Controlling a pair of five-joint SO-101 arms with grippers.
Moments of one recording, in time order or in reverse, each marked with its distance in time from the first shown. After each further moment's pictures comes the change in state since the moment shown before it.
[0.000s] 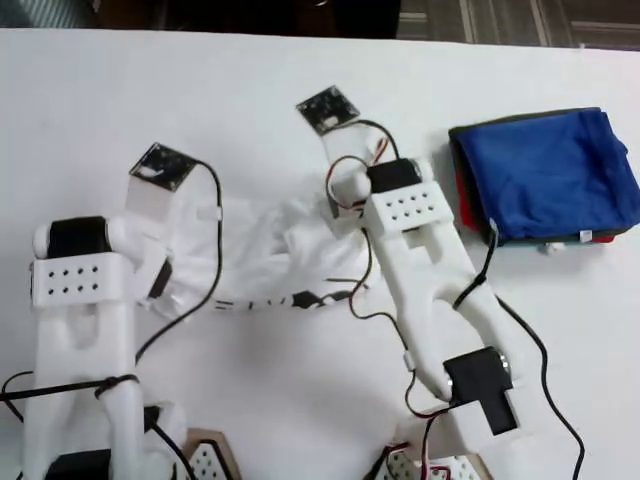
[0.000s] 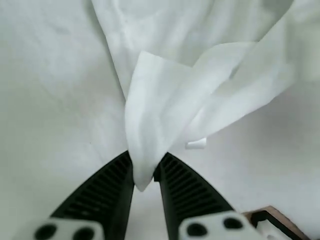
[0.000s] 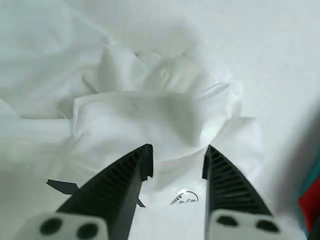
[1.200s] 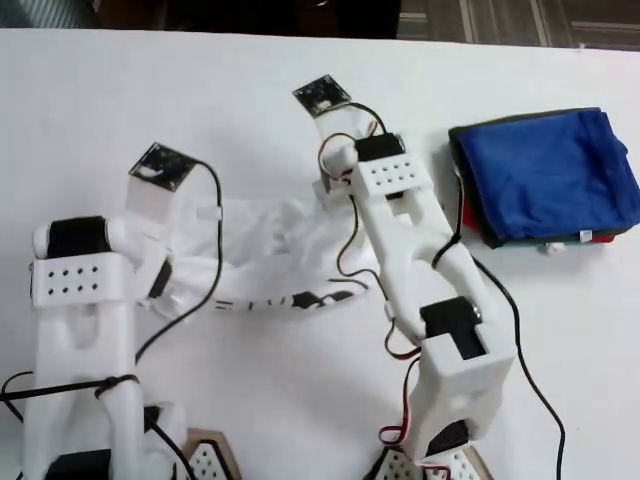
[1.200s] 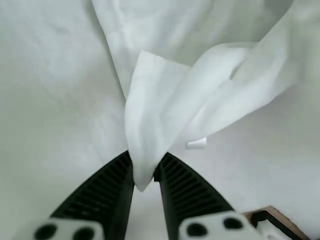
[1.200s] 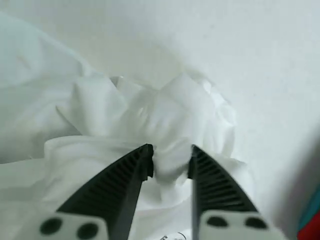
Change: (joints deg) left arm 0.0 0.0 0.0 0.0 0.0; right arm 1.8 17.9 -16.7 1.1 0.0
